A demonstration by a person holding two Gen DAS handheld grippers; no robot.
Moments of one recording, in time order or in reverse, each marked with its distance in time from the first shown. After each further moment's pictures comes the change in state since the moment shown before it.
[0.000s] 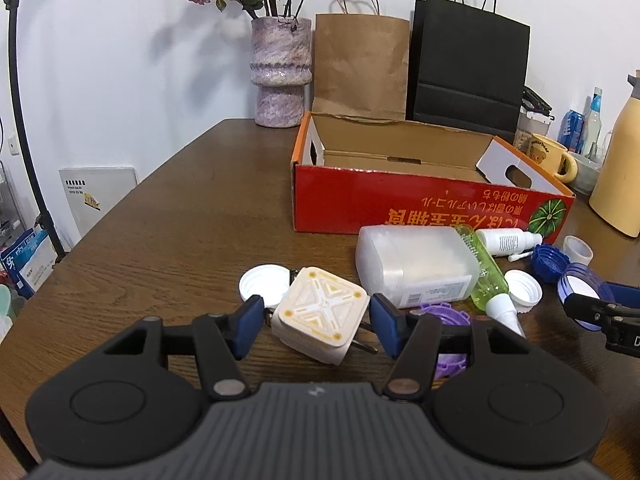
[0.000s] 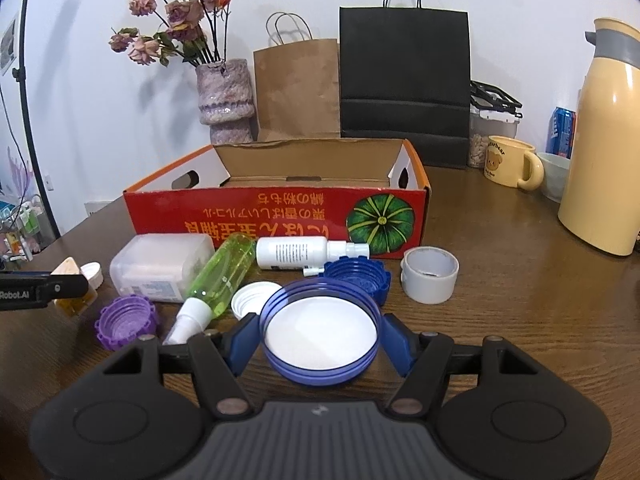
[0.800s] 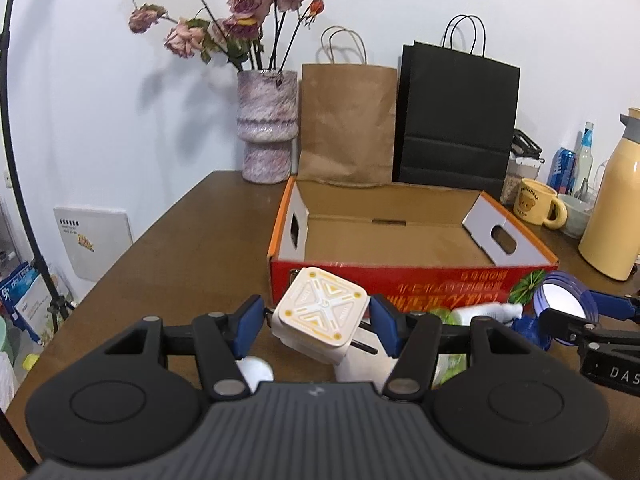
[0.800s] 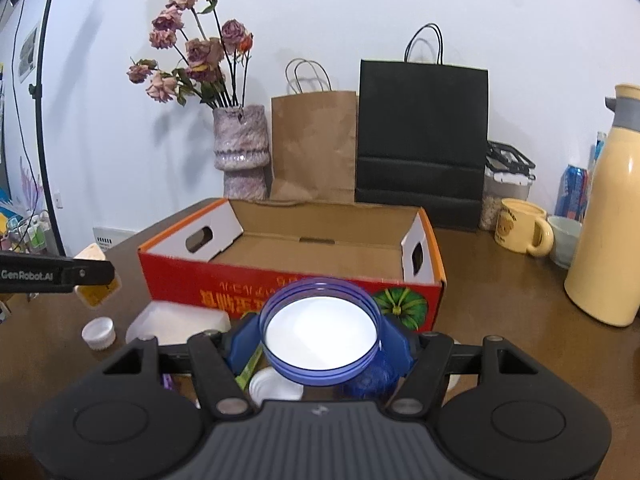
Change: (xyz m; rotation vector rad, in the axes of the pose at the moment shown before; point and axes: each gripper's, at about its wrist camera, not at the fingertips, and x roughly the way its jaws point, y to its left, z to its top) left arm -0.008 -0.020 0.057 0.011 -0.105 -0.015; right arm -0.006 0.012 0.046 -0.057 -0.120 0.013
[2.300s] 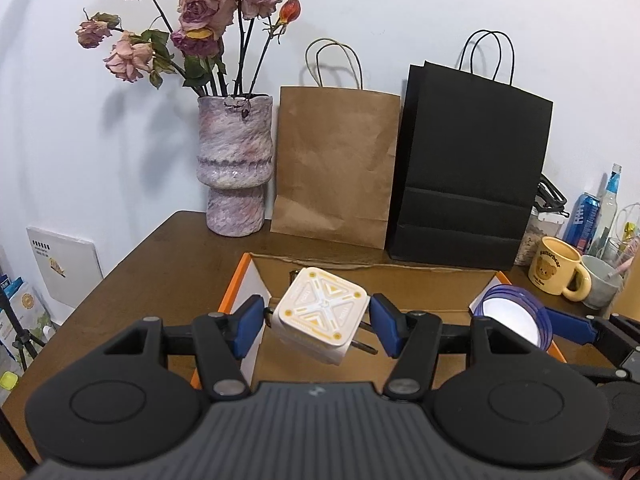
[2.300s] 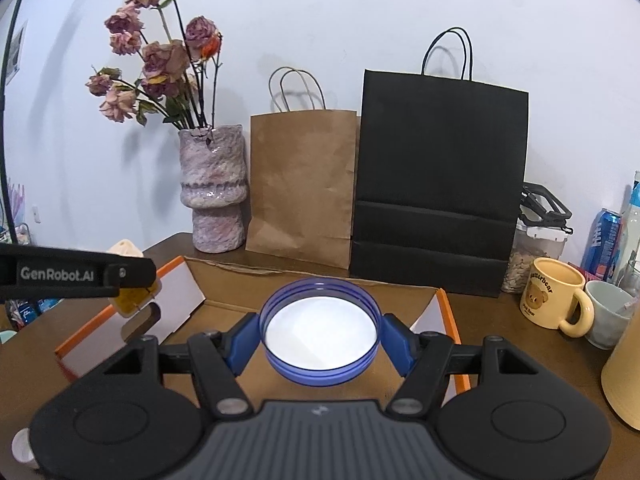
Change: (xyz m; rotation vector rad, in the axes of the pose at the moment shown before) left arm 0.117 -0.037 0.098 -0.046 -0.031 -0.008; right arm 0.133 -0.007 0.093 -0.023 -0.029 -0.023
